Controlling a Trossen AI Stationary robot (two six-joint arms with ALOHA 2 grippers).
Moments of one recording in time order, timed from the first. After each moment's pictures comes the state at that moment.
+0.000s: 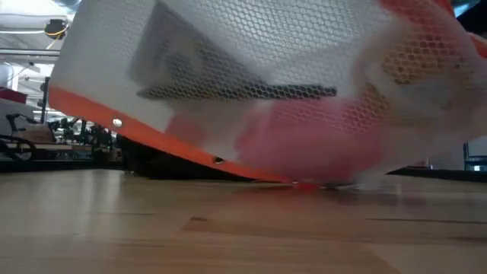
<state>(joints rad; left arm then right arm) -0.89 2.00 1.42 0.09 -1.54 -0.07 1.06 1.90 1.10 -0.88 0.91 1.20</state>
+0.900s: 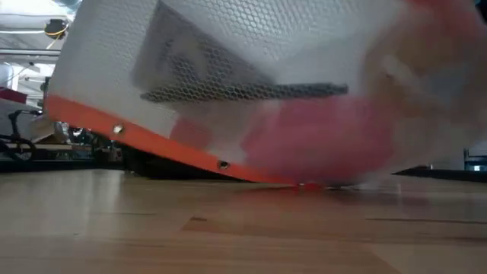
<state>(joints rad) -0.89 2.00 1.42 0.09 -1.54 -0.07 1.00 1.89 1.19 -1.00 0.83 1.11</state>
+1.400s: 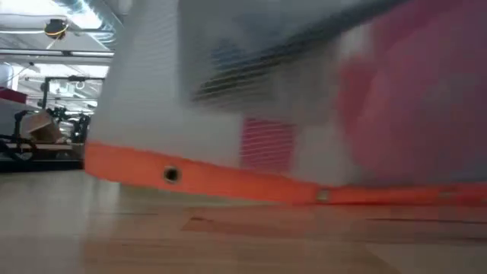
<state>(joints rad) -0.84 1.99 1.42 0.09 -1.56 -0.14 1.04 1.70 1.45 -1.10 0.61 1.10</state>
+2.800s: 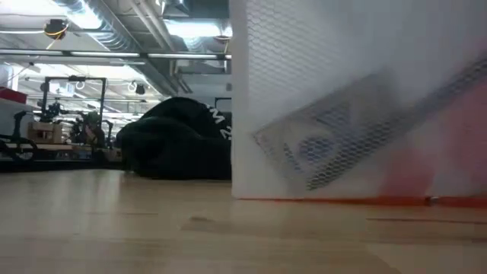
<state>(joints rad) -0.78 1.99 1.42 -0.09 -1.19 -0.31 1.00 1.46 1.35 -1.16 0.24 1.45</state>
